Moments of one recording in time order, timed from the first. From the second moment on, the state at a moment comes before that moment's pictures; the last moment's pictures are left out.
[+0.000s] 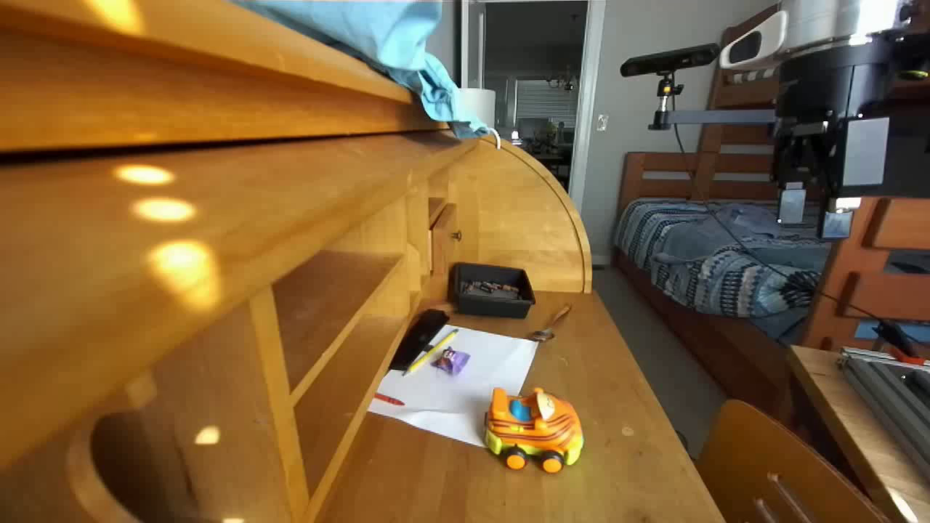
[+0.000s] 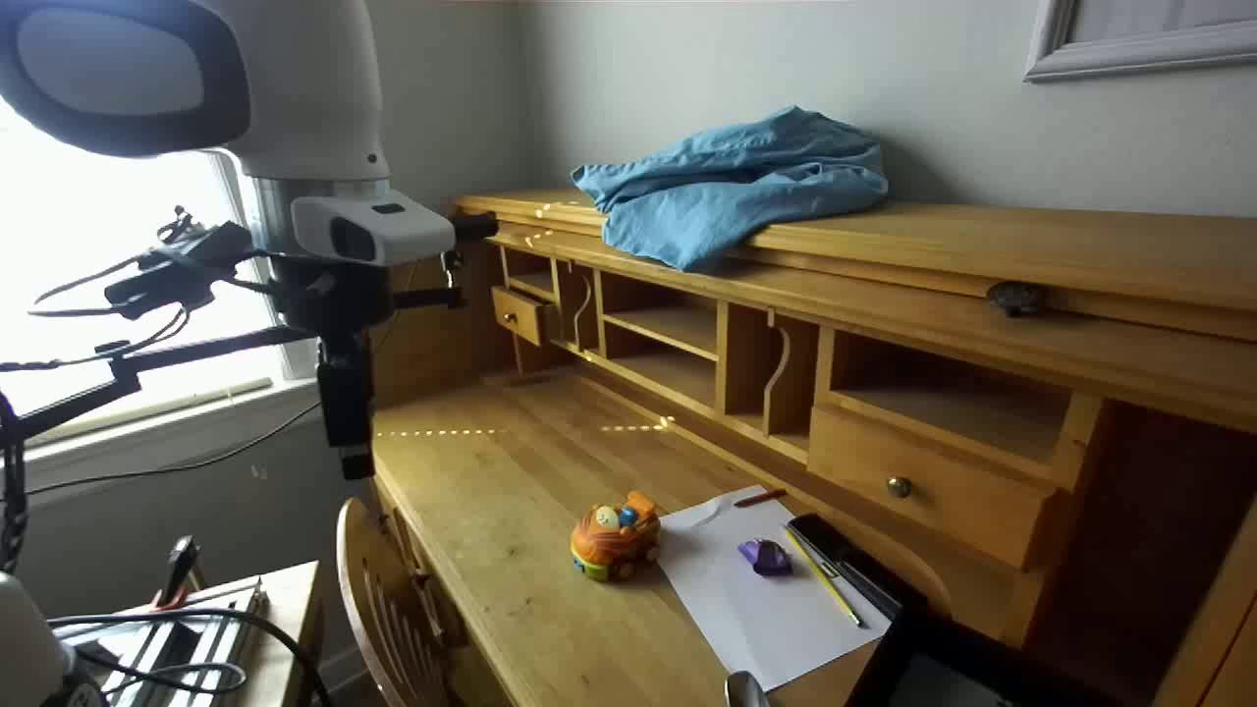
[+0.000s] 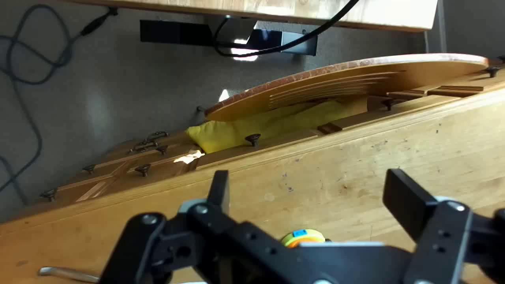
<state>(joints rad) 0.08 -0.78 0.01 -2.77 0.07 1.90 0.01</state>
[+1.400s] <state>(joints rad) 0.09 -0.44 -0.01 -2.75 0.07 2.47 -0.19</state>
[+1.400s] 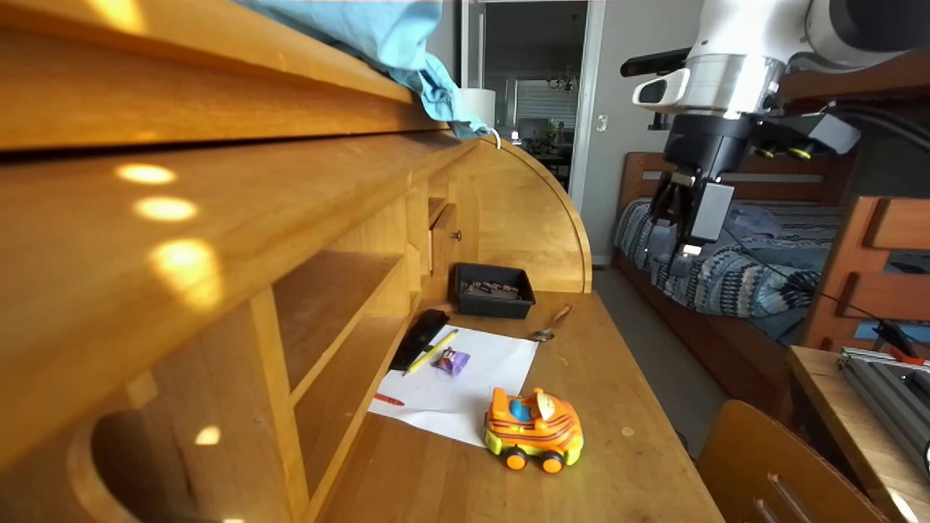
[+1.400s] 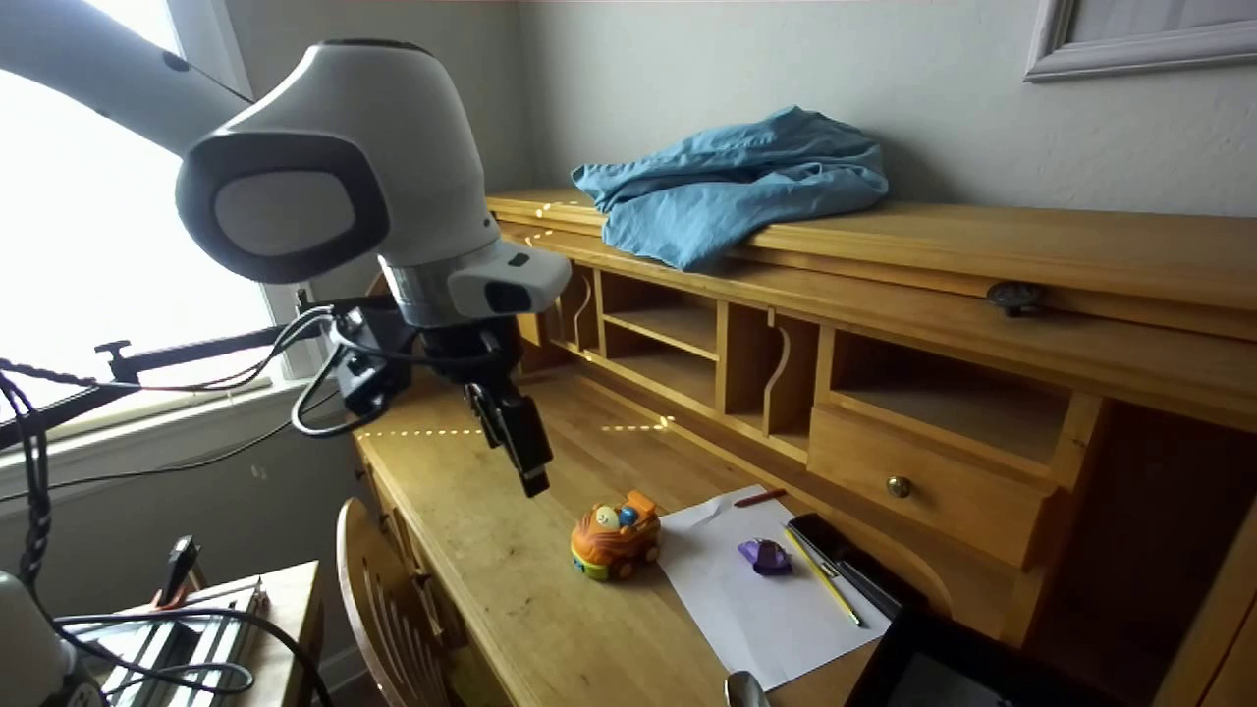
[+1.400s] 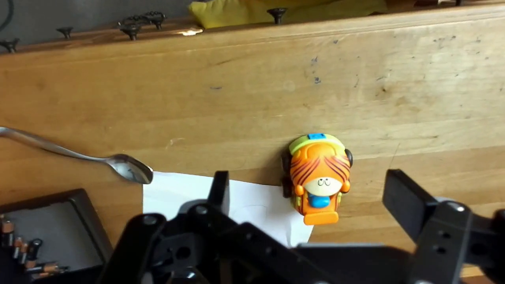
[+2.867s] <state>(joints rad) 0.16 0.03 0.01 -2.51 0.32 2.66 -0.45</state>
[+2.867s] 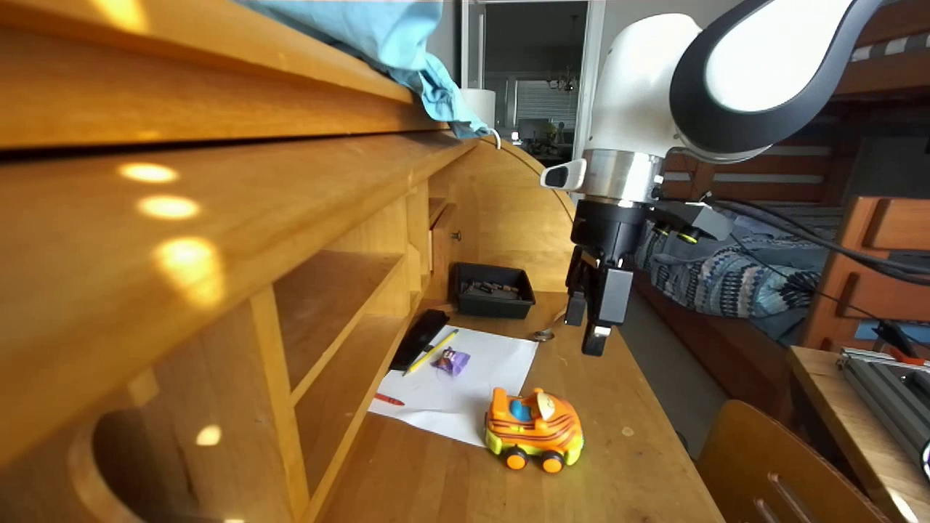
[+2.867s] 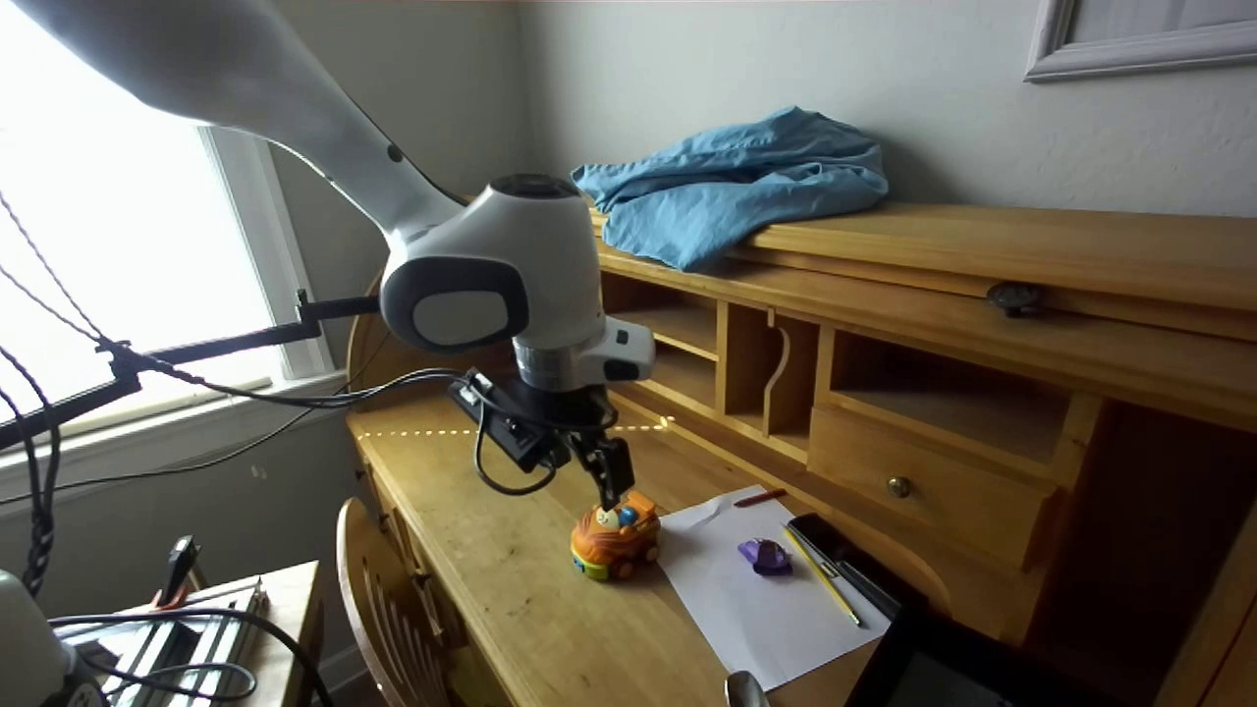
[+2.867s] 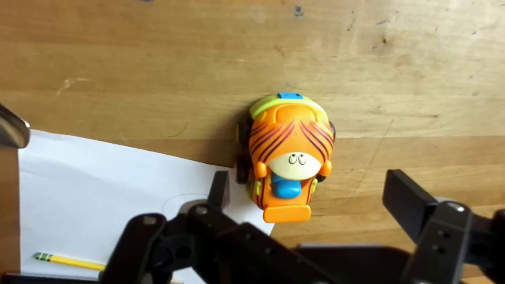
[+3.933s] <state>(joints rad) 0.12 0.30 0.10 -2.36 0.23 2.80 -0.26</state>
